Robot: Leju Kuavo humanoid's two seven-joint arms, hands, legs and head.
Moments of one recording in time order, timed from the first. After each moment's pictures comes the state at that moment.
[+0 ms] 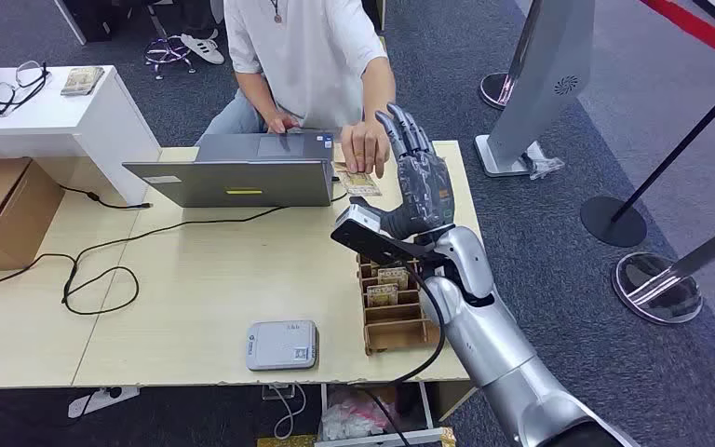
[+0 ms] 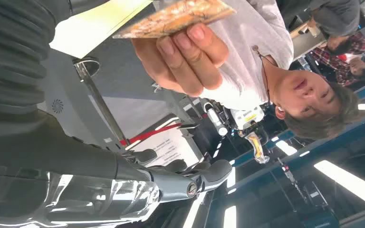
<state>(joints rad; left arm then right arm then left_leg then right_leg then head) -0.04 -0.15 0.58 -0.20 -0.39 0.25 0.05 -0.57 0.02 0.50 -1.10 0.95 -0.48 -0.31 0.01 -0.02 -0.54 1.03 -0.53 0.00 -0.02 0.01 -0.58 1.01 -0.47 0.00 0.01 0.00</state>
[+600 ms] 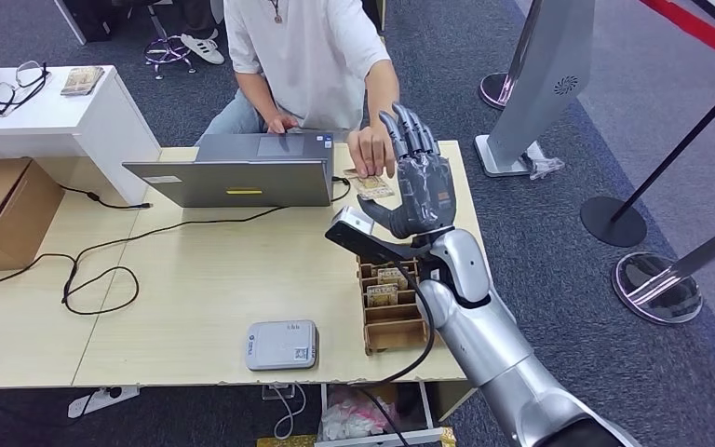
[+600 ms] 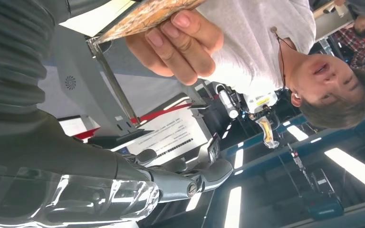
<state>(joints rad) -0.04 -0.15 0.58 -0.20 -0.39 0.25 0.05 -0.58 0.02 0.52 -1.06 1.05 -0.56 -0.25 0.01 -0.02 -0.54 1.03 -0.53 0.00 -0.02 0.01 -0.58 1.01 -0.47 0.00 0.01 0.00</state>
